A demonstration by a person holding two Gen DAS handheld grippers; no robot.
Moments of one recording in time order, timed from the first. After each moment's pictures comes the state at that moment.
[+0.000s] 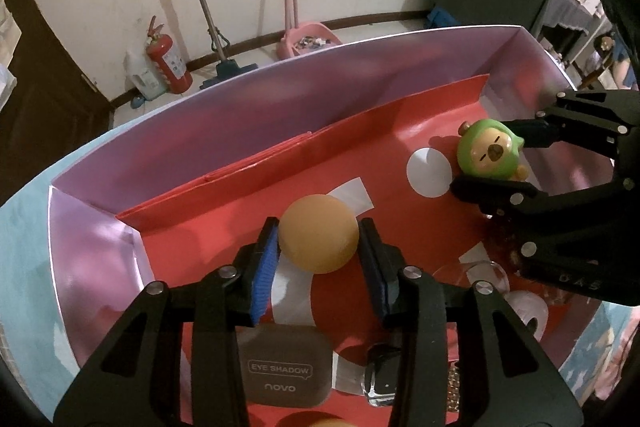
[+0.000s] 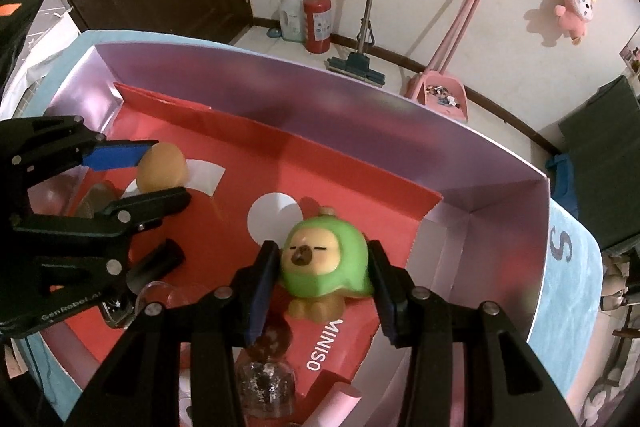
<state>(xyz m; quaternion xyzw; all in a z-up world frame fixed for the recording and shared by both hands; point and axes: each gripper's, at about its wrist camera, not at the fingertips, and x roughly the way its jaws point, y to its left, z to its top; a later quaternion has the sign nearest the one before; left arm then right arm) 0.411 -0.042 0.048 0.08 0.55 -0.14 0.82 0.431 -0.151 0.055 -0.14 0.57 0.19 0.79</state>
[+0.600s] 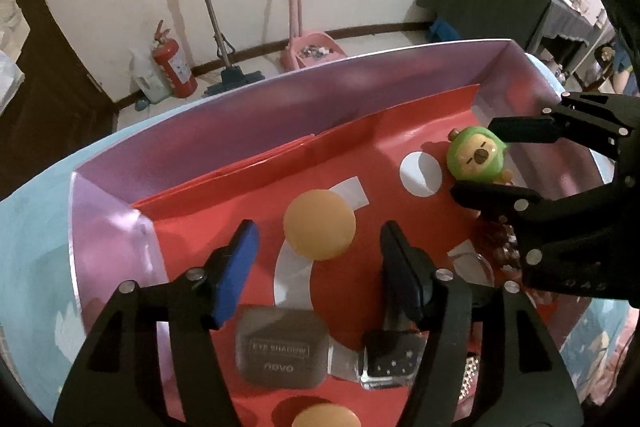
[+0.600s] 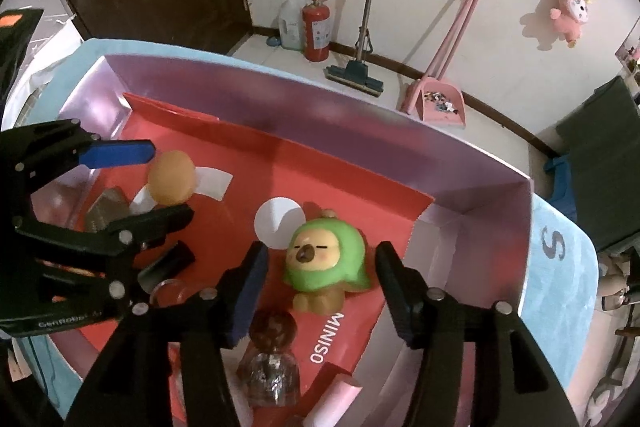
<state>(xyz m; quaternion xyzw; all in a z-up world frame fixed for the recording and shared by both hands) 0.400 -0.030 0.061 0.07 0.53 -0.14 0.83 0.424 -0.149 0.066 -0.14 0.55 0.19 0.80</state>
